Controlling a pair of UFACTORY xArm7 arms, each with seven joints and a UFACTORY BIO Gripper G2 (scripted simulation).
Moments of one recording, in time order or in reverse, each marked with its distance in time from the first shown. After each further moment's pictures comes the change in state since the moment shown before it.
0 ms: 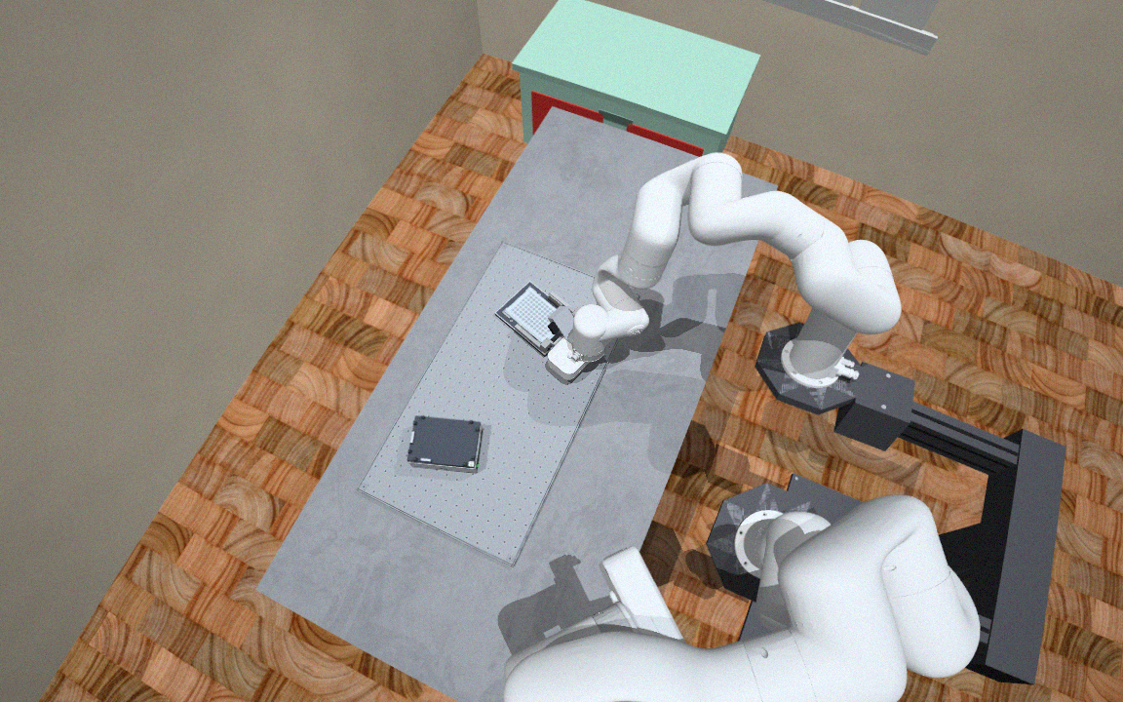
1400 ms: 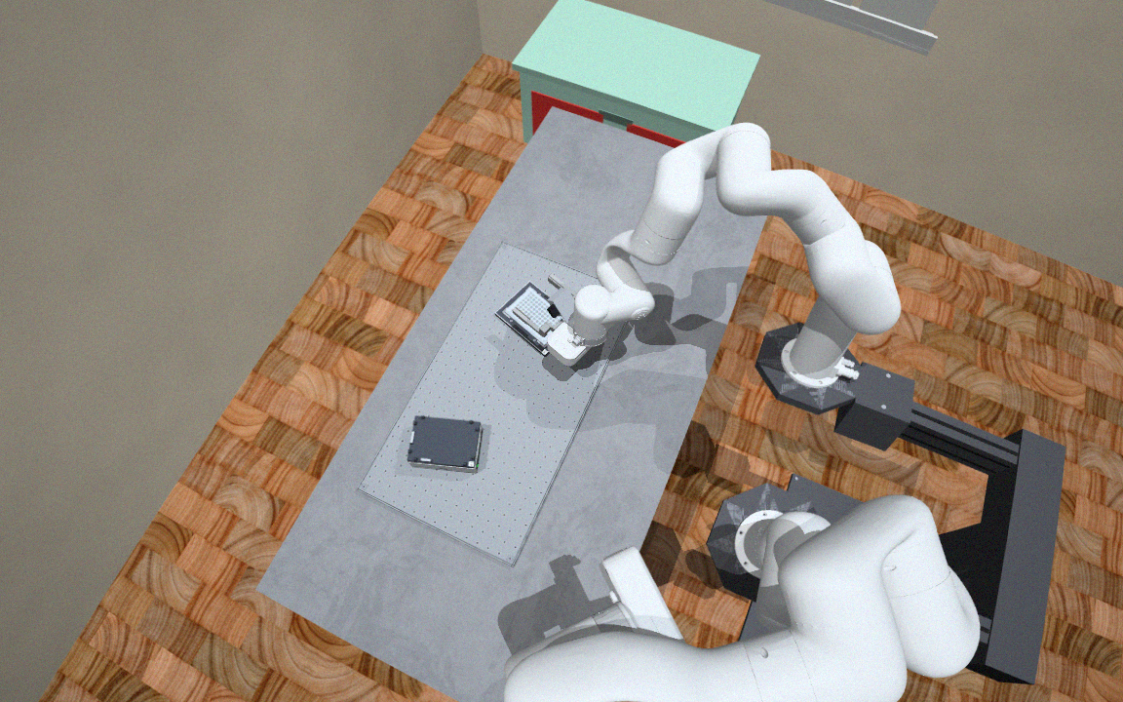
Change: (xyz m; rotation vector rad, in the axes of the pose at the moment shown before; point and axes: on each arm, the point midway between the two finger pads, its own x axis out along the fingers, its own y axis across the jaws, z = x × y) left arm 0.000 0.000 0.000 0.000 0.000 0.000; right arm 0.000 0.000 0.078 0.000 0.000 0.000
